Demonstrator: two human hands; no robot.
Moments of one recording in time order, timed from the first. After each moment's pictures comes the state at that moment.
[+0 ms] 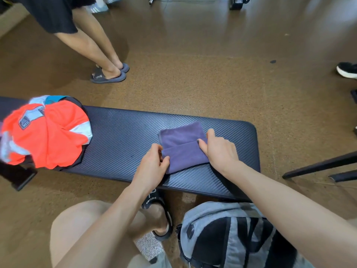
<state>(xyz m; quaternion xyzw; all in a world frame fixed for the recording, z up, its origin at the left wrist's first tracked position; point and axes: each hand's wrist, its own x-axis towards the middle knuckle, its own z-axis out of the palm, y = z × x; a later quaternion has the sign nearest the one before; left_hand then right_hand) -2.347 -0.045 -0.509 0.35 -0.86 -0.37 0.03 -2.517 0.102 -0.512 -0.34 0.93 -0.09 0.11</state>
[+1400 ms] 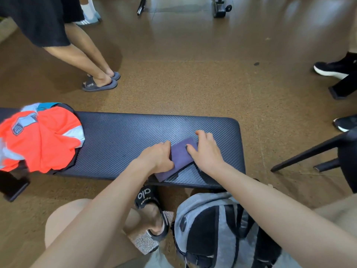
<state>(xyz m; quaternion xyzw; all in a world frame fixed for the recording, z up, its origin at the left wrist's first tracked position) -2.397 -0.036 -0.484 0.19 -0.94 -0.16 -0.22 -2.488 0.123 -0.501 -0.24 0.90 -0.29 0.21</state>
